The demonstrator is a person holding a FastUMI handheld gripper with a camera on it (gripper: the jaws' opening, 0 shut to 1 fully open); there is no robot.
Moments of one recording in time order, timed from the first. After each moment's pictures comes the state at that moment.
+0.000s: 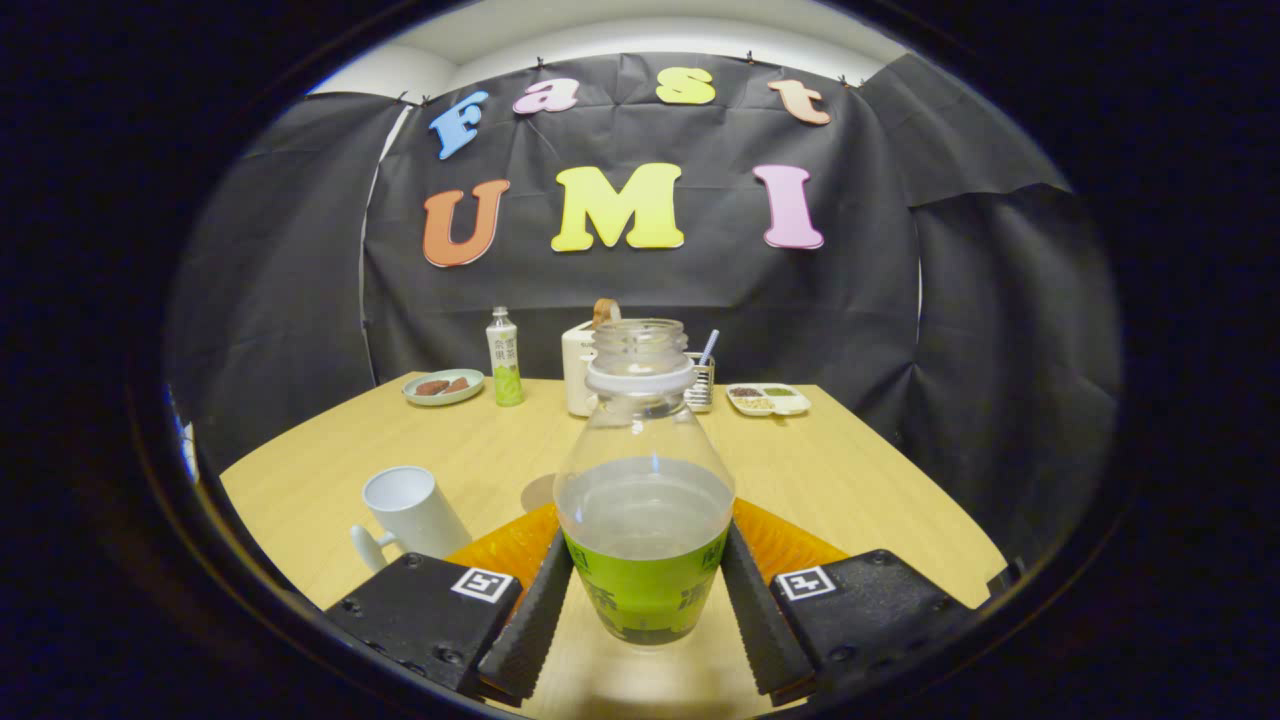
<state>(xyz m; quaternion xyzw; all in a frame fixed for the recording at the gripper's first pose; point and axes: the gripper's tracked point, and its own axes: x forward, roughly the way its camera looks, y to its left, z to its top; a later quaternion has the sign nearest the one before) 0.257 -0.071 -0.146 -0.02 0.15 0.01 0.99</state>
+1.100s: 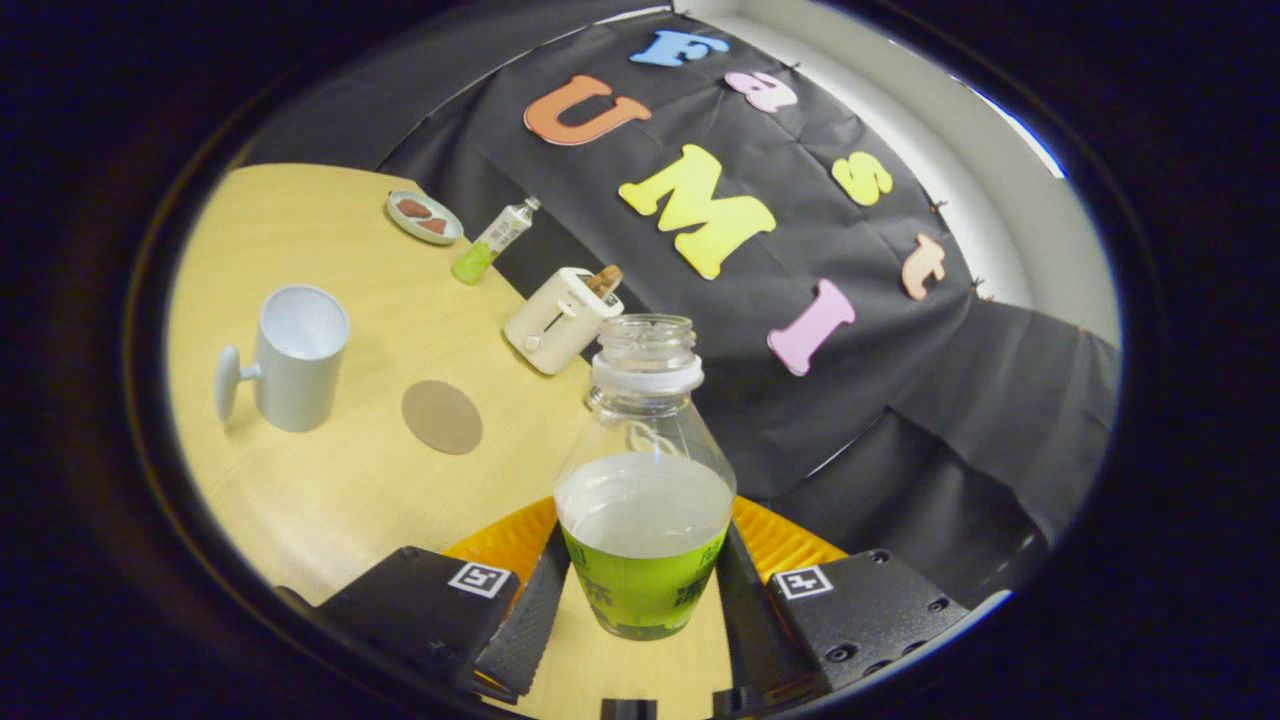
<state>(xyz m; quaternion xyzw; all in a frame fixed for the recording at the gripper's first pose) 0.271 -0.086 -0.088 -0.43 0.14 -0.14 0.88</state>
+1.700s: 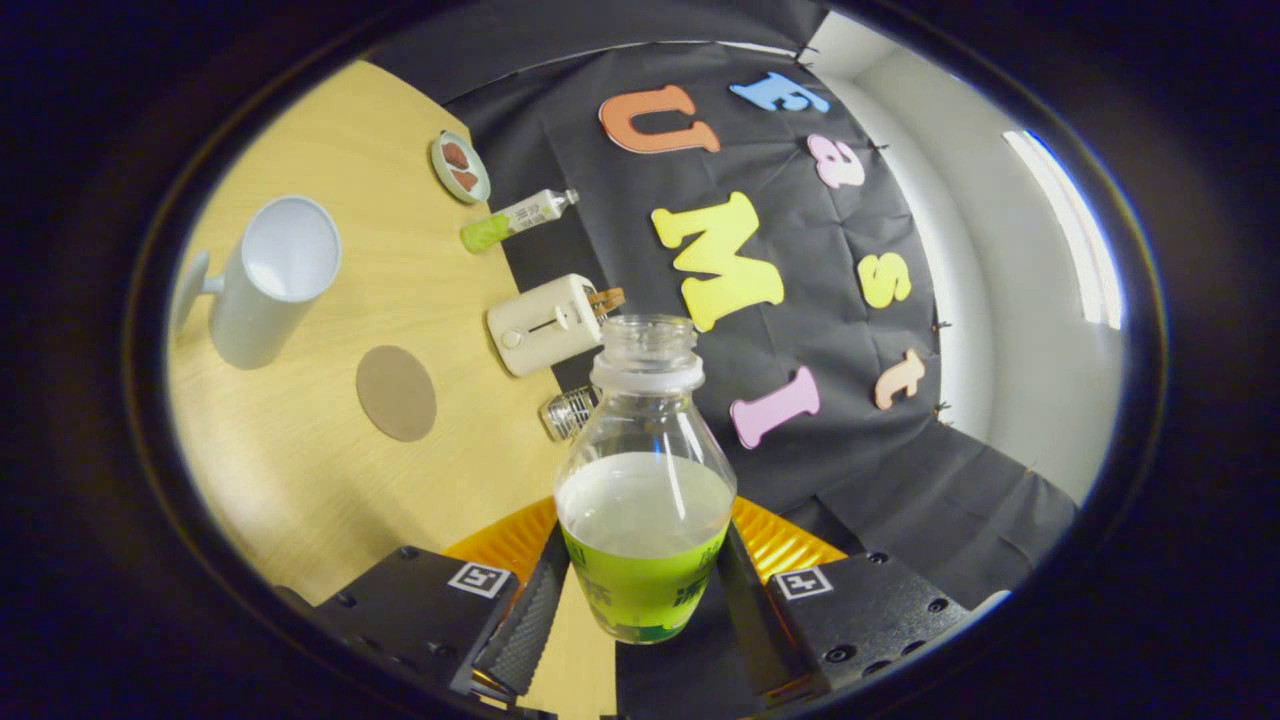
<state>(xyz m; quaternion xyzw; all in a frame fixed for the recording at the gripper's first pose) 0.299 -0.057 -0.070 -0.57 0.09 -0.18 0.80</state>
